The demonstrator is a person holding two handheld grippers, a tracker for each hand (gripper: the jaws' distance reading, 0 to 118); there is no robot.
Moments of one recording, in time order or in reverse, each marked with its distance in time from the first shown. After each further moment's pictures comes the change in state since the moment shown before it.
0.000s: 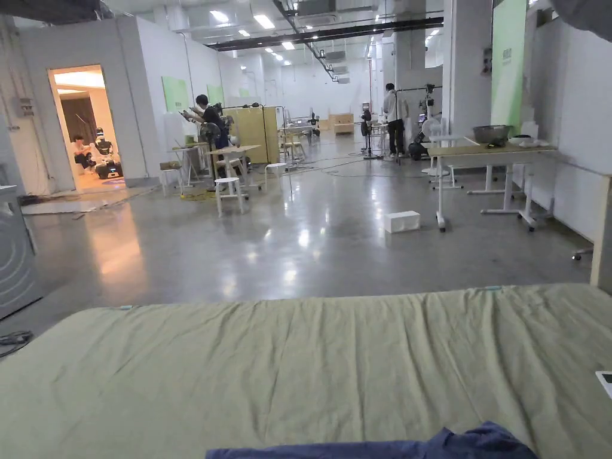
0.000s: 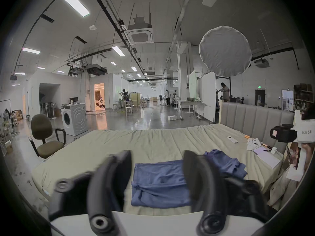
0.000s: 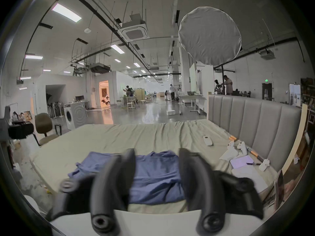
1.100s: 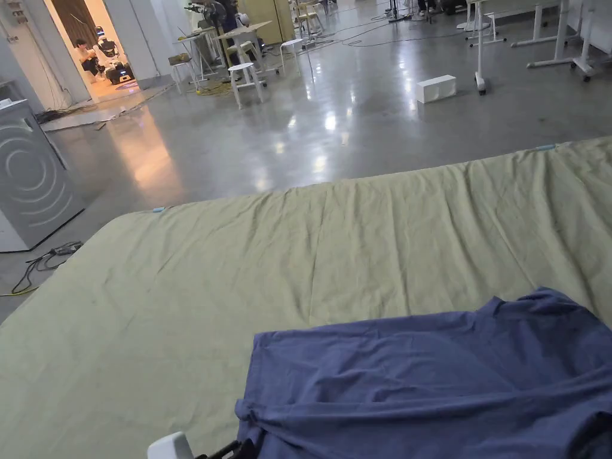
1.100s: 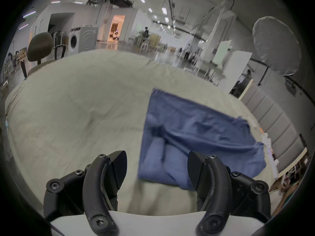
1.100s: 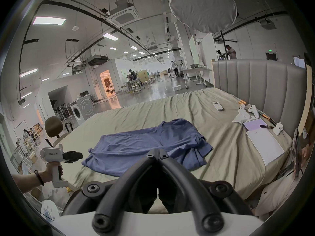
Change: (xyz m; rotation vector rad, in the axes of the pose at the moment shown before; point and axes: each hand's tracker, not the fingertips) left arm -0.112 -0.184 -0.212 -0.594 0.031 0.376; right arm 0.005 -0.054 -0.016 -0.247 0.069 -0.174
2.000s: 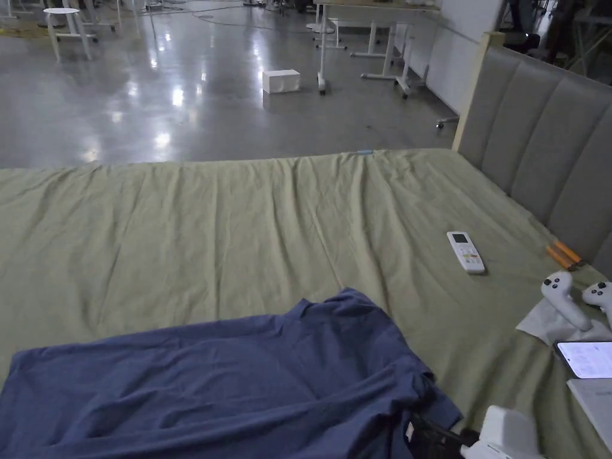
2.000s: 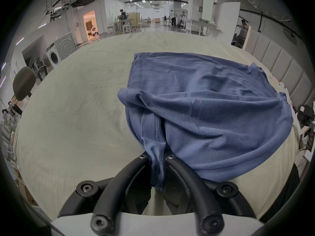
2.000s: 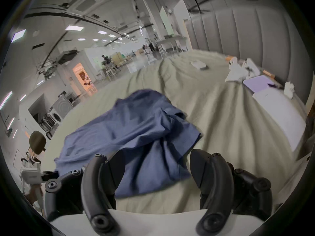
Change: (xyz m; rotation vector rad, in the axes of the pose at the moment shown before) left arm 0.046 -0.007 -0.048 -0.209 0.090 -0.335; right arm 0.118 -0.046 -0.201 -0.281 -0.160 -0.237
